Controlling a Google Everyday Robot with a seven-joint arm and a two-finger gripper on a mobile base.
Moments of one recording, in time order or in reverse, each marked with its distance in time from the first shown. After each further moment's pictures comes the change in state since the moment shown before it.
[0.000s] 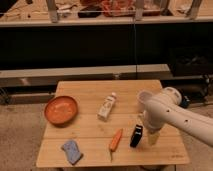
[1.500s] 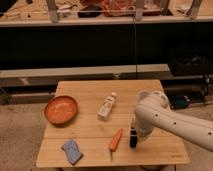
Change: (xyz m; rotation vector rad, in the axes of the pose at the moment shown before) arm -0.050 0.001 0.014 -0.023 -0.020 -0.081
